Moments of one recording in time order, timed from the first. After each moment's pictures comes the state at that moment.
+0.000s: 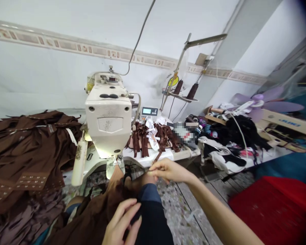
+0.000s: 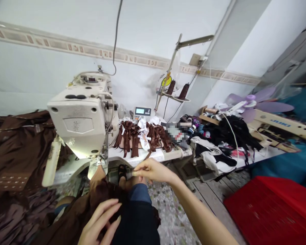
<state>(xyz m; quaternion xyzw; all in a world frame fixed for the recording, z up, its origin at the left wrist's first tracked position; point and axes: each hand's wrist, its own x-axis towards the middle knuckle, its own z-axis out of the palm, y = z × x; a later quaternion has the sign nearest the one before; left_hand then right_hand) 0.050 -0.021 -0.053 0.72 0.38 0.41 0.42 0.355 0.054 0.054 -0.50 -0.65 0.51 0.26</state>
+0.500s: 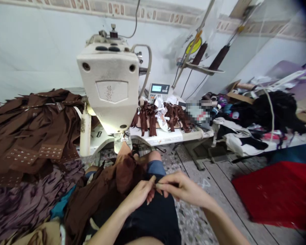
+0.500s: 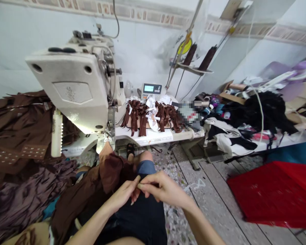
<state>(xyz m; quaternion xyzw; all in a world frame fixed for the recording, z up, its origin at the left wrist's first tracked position) 0.103 -0.007 -0.083 0.56 0.34 0.13 0.74 0.310 -0.057 0.027 -0.52 -0.60 0.55 0.25</state>
